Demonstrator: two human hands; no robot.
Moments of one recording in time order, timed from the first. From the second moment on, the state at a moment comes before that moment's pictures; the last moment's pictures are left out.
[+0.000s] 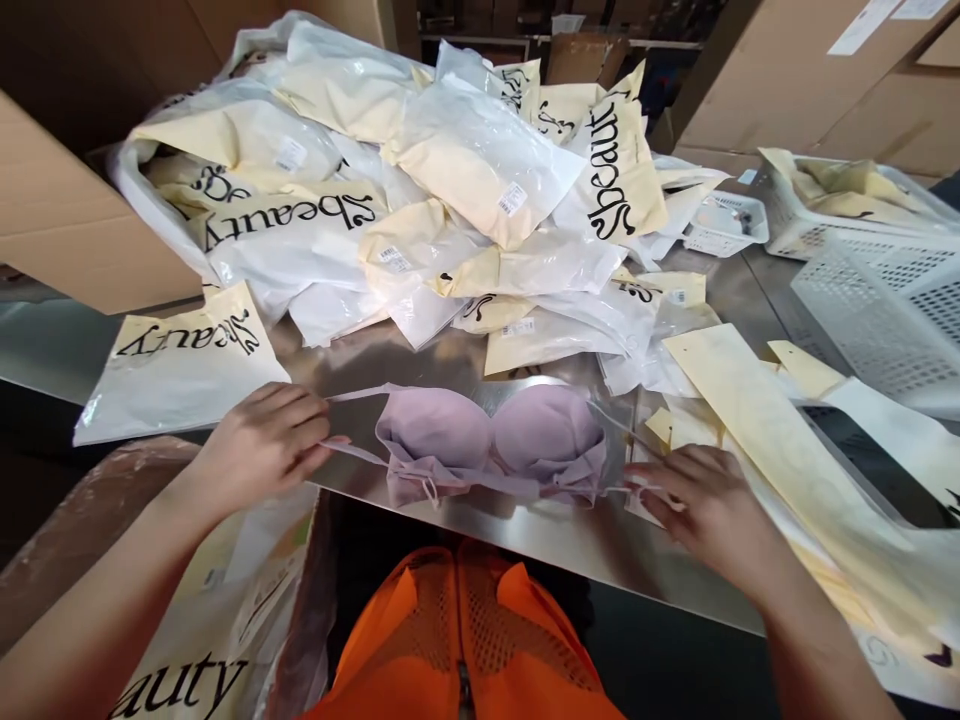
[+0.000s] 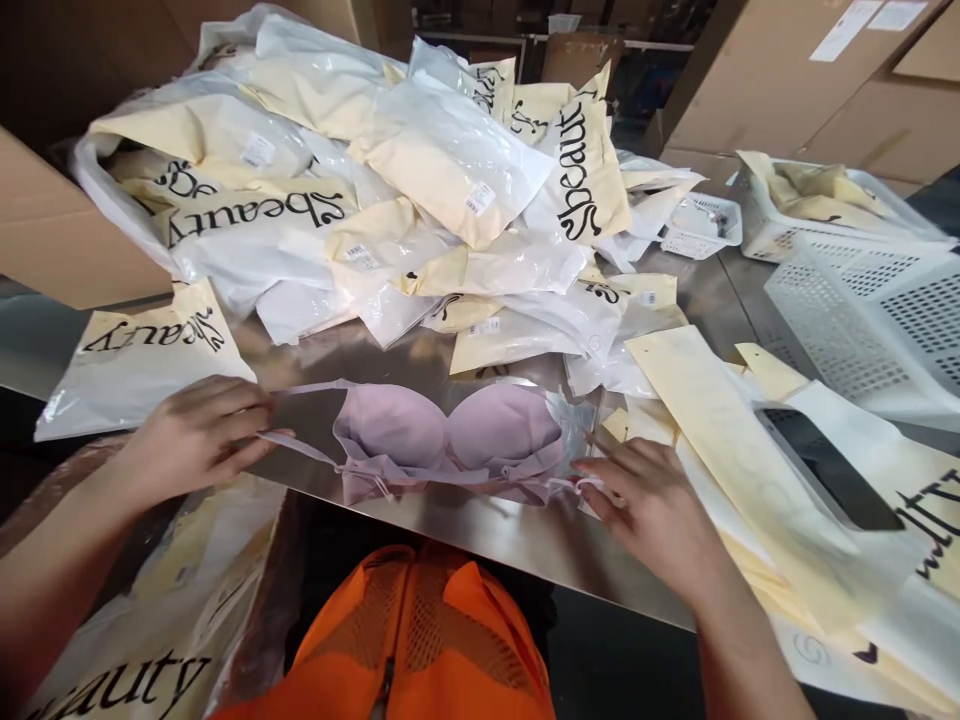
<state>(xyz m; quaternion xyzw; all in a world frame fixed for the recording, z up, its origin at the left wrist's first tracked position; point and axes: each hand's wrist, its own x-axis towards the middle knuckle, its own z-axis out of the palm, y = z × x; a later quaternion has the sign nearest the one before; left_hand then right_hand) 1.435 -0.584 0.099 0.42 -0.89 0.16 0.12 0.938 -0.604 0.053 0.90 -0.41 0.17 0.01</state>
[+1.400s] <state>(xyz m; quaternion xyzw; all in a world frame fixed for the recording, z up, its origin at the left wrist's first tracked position) 1.283 -0.574 -0.012 0.53 -0.83 0.01 0.18 1.069 -0.581 -0.018 0.84 -0.40 0.33 -0.12</state>
